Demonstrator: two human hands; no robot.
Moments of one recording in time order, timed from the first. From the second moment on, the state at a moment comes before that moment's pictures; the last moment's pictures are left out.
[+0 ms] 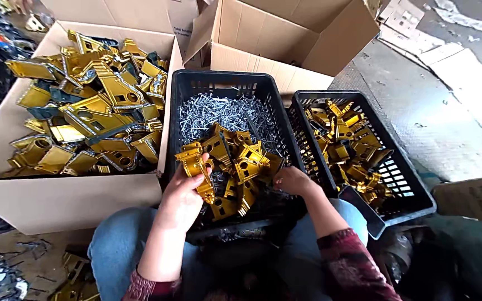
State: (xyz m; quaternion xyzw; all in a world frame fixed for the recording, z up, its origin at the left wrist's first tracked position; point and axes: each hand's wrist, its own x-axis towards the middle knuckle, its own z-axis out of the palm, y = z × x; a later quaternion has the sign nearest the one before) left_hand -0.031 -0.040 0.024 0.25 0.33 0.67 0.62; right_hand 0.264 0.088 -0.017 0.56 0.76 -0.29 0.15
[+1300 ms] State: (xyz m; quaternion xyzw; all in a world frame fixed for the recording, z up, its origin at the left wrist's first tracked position) left_hand 0.006 0.027 0.022 0.20 0.48 0.56 0.64; right_hand 0.198 0.116 0.012 0.47 0.65 -0.49 -0.35
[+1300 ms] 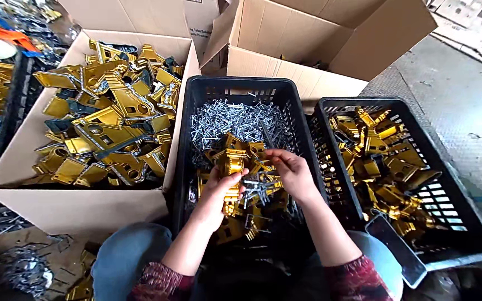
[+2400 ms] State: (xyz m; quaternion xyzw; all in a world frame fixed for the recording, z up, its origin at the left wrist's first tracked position) left_hand -0.018 0.015 0.038 0.22 0.55 0.67 0.44; right_hand 0.197 0.085 0.017 0.45 0.81 -0.29 -0.23
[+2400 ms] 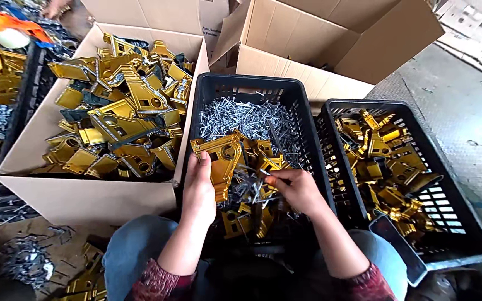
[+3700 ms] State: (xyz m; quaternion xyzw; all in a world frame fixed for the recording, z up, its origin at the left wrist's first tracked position) left_hand -0.007 0.009 0.029 0.37 0.52 0.55 0.54; right_hand 0.194 0.080 0.033 0.21 0.74 -0.34 -0.55
